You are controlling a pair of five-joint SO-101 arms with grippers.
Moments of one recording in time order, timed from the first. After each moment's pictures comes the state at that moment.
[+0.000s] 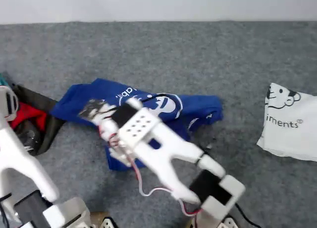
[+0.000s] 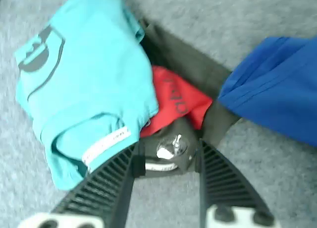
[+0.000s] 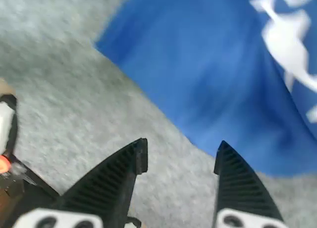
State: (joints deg) left arm -41.6 -10.2 -4.4 88.1 -17.4; right arm -54.3 11.9 -4.9 92.6 8.6
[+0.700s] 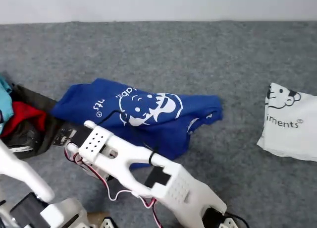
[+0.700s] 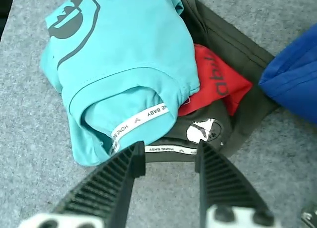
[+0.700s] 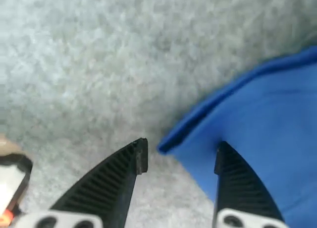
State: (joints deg) left arm -49.5 -10.2 -3.0 87.4 -20.4; right arm -63.8 44.1 -29.2 92.7 5.9
